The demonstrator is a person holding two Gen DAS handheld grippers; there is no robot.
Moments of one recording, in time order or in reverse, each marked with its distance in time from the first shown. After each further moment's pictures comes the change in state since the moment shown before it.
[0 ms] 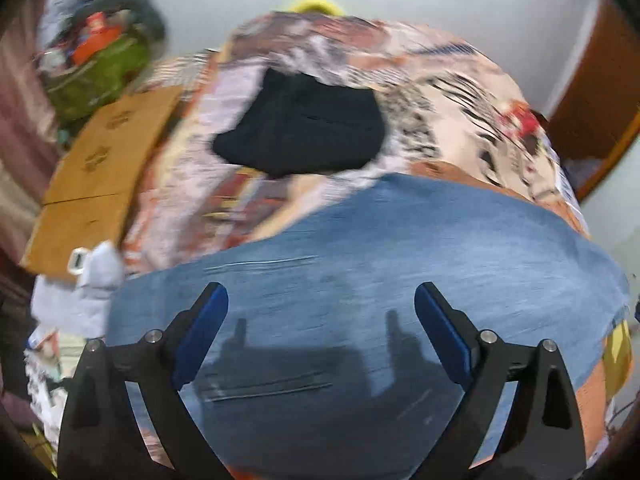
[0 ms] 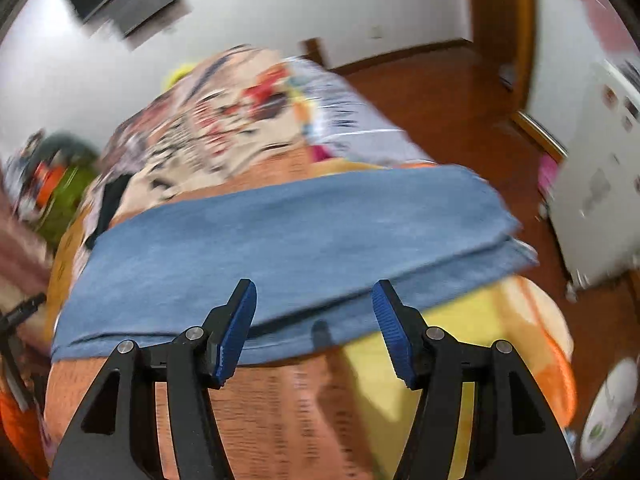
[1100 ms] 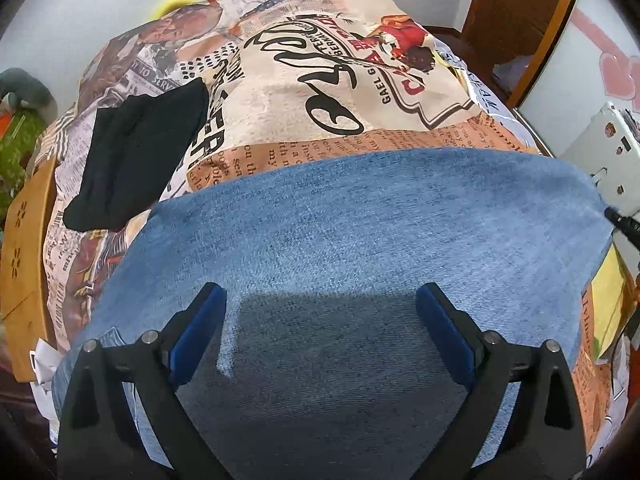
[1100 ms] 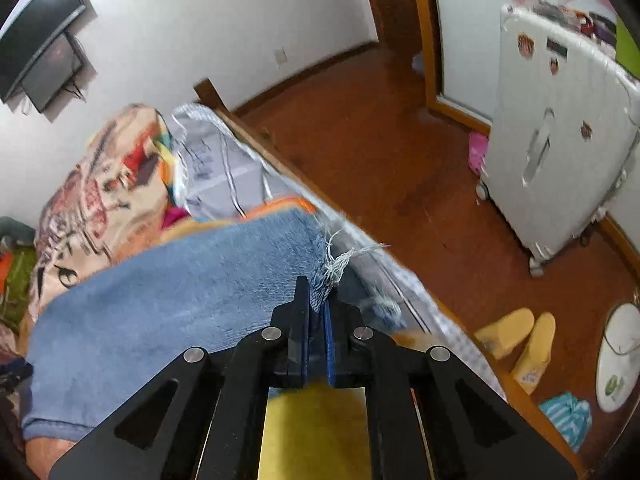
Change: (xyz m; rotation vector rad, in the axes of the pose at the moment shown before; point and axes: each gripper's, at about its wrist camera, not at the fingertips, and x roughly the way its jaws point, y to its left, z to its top) left arm 0.049 -0.156 0.016 0.346 0.110 -0.133; right arm 0.033 -0.093 0.021 0.191 -0.066 -0.160
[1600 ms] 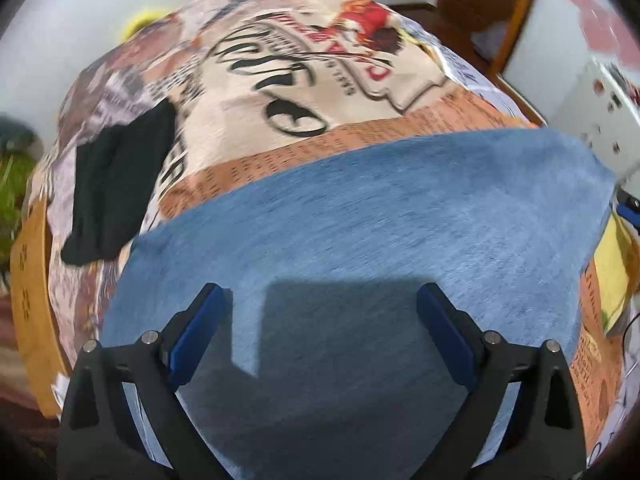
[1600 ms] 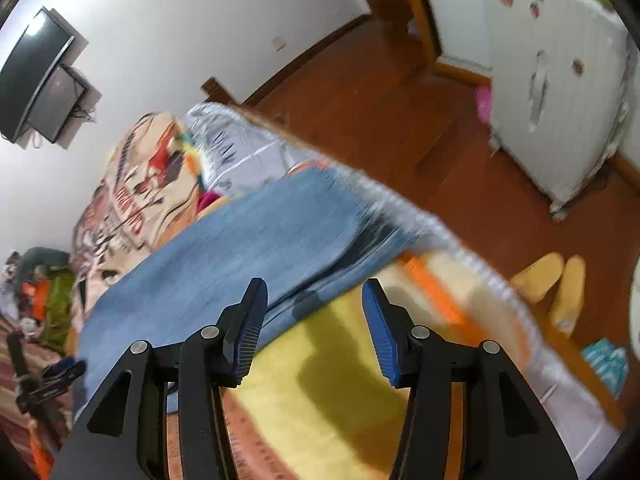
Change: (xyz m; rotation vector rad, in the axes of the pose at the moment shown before) left arm 0.008 -0.036 0.018 0.175 0.046 0.014; right arm -0.027 0.008 -0.028 0.141 0.077 0.174
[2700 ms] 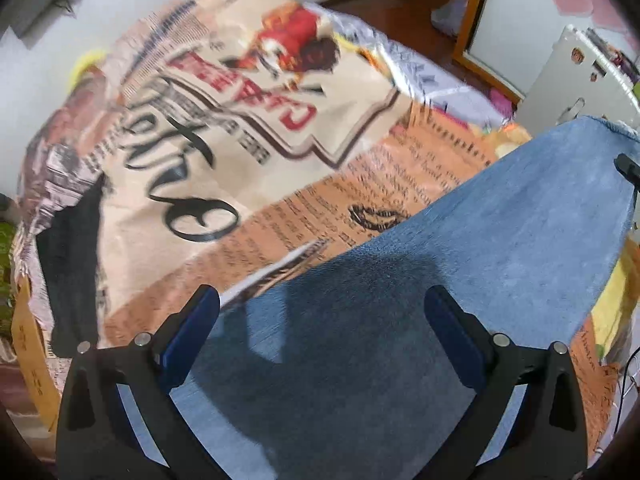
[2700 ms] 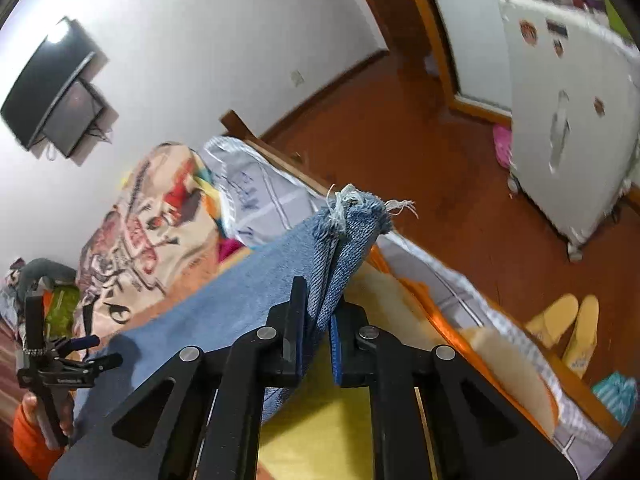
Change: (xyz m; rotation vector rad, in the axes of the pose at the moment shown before) left arm 0.024 -0.052 0.083 0.132 -0.015 -0.036; right arm -0.010 0.031 0.035 -0.100 -0.200 0.023
